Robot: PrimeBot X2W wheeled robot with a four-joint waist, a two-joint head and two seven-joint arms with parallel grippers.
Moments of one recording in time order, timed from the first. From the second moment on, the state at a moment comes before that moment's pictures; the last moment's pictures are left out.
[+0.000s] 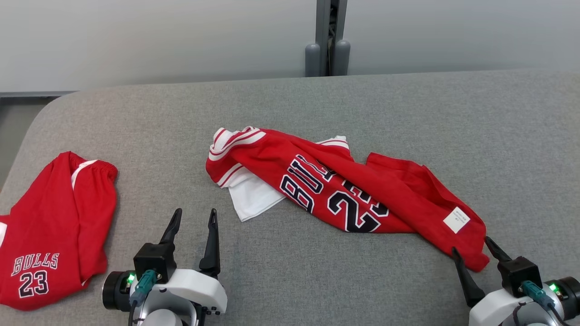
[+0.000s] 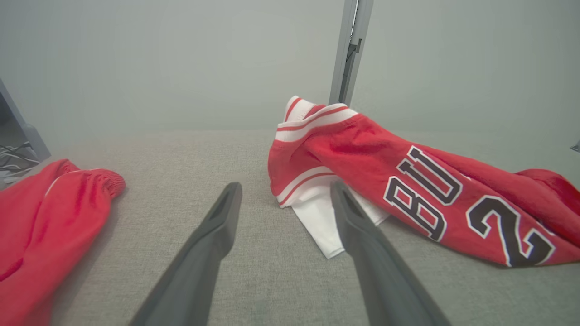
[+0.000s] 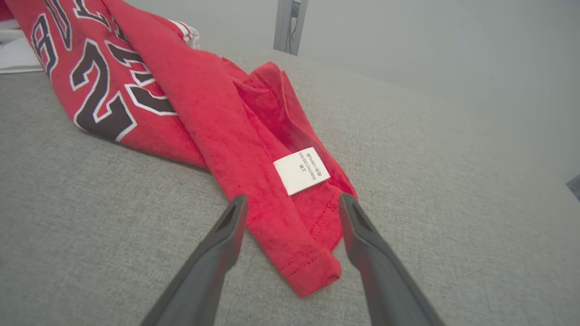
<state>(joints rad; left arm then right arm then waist) -0.16 0.05 -0.25 0.39 -0.26 0.13 -0.26 -0.13 -0.18 0.10 0.55 -0.02 0.13 -0.26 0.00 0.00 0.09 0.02</state>
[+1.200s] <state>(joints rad) -0.14 0.05 -0.26 0.39 -0.29 0.14 -0.26 -0.19 -0.22 0.10 0.31 -0.05 0.13 -0.26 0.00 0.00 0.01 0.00</state>
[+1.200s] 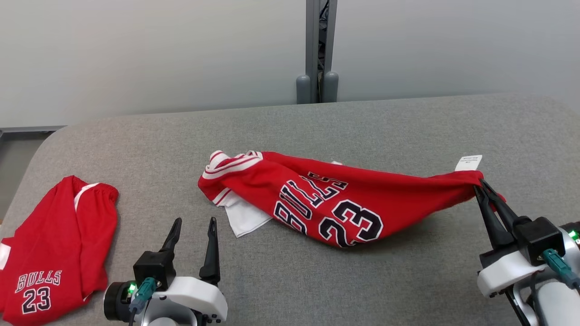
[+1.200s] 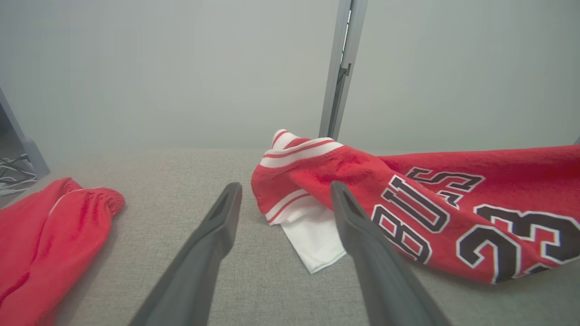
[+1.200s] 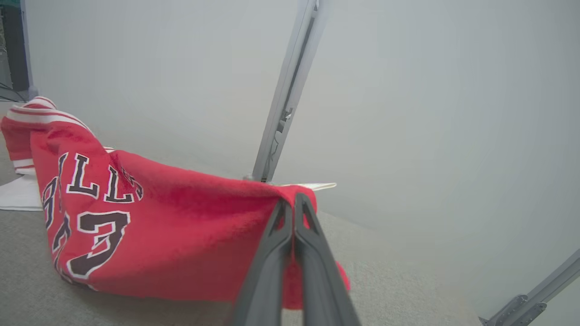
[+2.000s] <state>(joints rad) -0.13 0.05 -0.27 0.38 -0.31 0.15 -0.26 -0.32 -0.38 0.04 0.07 -0.05 0.13 -0.12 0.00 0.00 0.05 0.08</state>
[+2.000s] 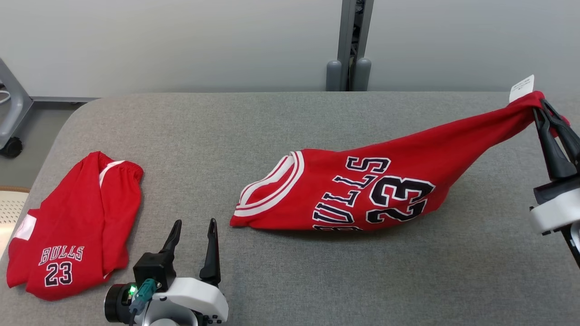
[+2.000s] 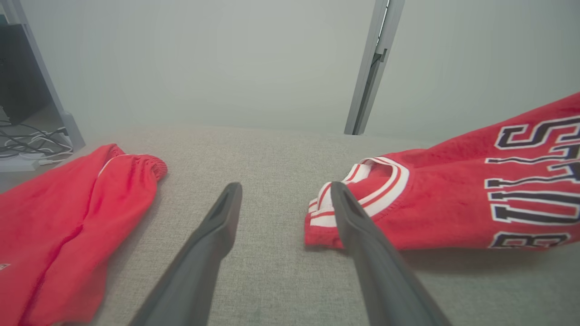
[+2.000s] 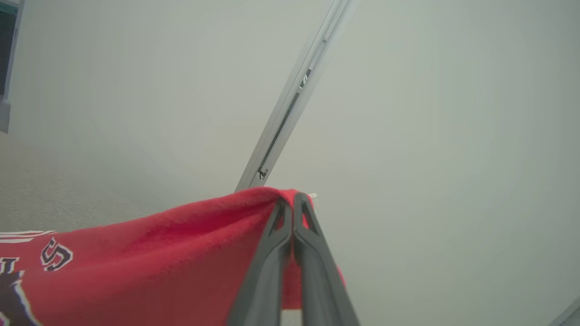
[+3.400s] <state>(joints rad) -0.25 0.05 -0.36 0.36 -0.34 0.15 -0.26 -1.08 -0.48 0.22 1.01 0.02 0.13 -0.20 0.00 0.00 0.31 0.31</state>
